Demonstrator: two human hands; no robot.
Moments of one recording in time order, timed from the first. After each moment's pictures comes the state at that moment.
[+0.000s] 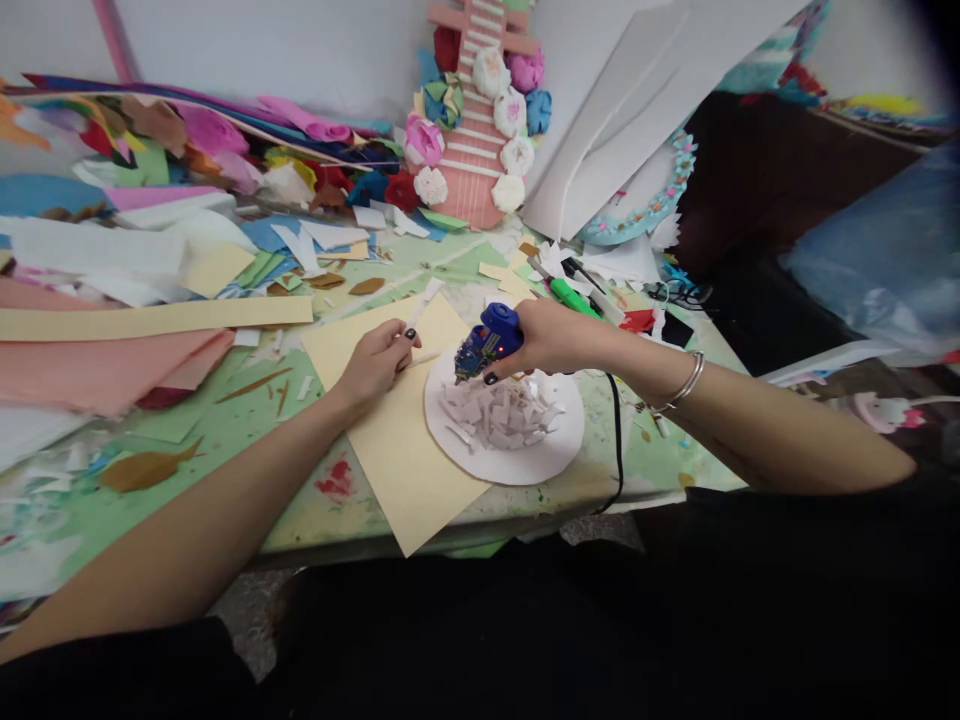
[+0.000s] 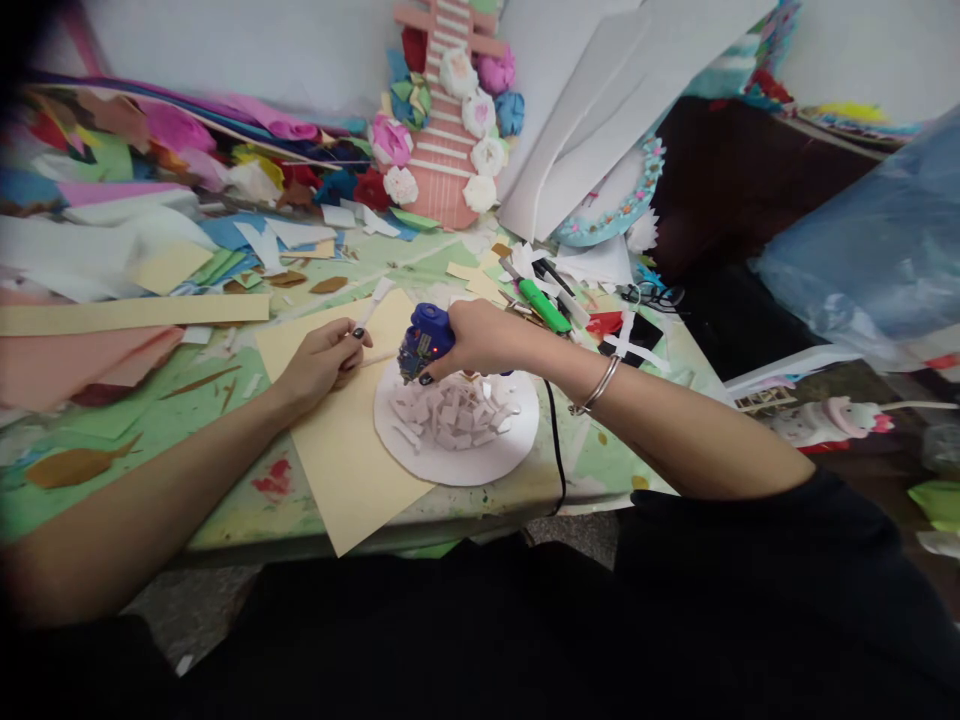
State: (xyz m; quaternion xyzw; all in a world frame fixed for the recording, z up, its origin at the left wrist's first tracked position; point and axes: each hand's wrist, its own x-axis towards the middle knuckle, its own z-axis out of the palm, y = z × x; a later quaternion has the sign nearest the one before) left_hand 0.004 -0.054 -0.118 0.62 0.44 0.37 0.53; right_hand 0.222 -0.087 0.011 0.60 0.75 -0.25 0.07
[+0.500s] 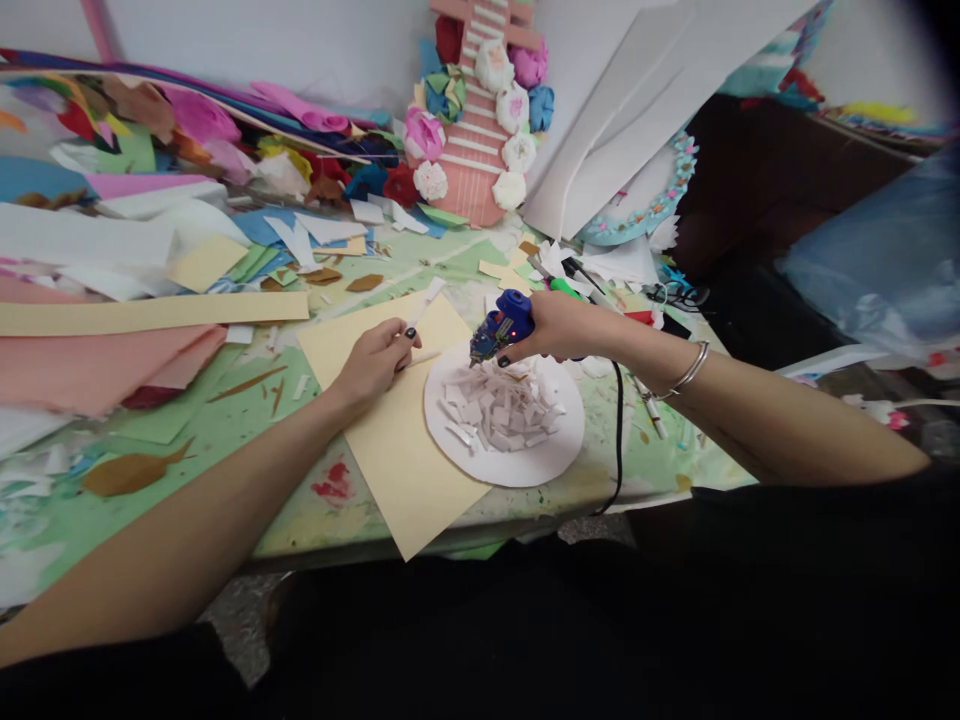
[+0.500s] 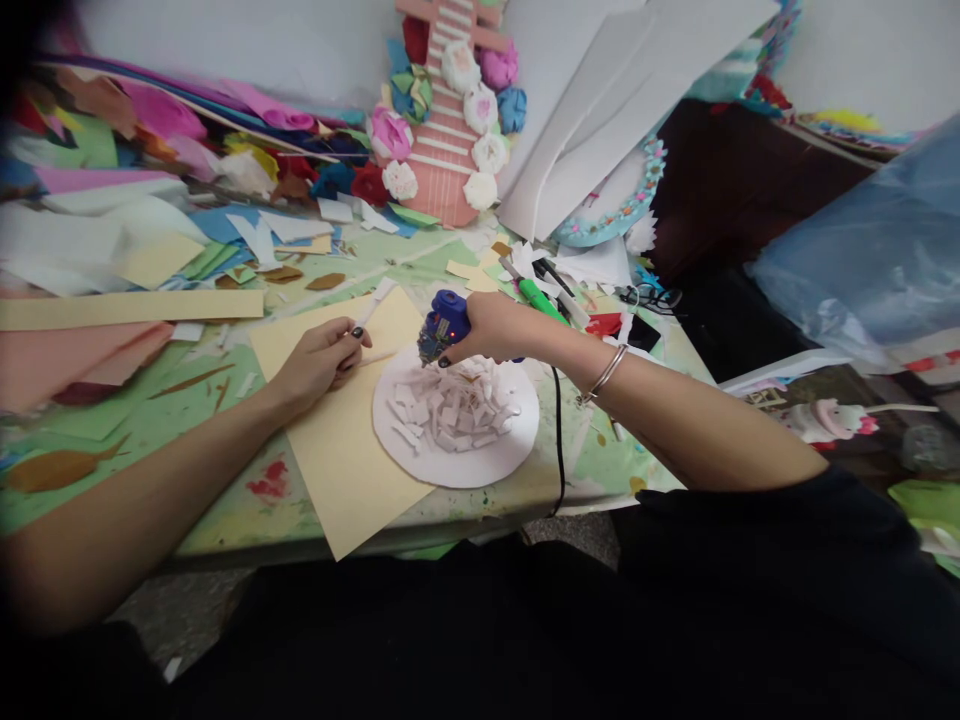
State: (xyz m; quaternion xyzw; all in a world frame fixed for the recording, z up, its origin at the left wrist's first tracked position) left_hand 0.003 -0.054 -0.116 0.60 0.45 0.36 0.55; right_hand 0.234 -0.069 0.006 0.64 0.72 -0.23 0.09
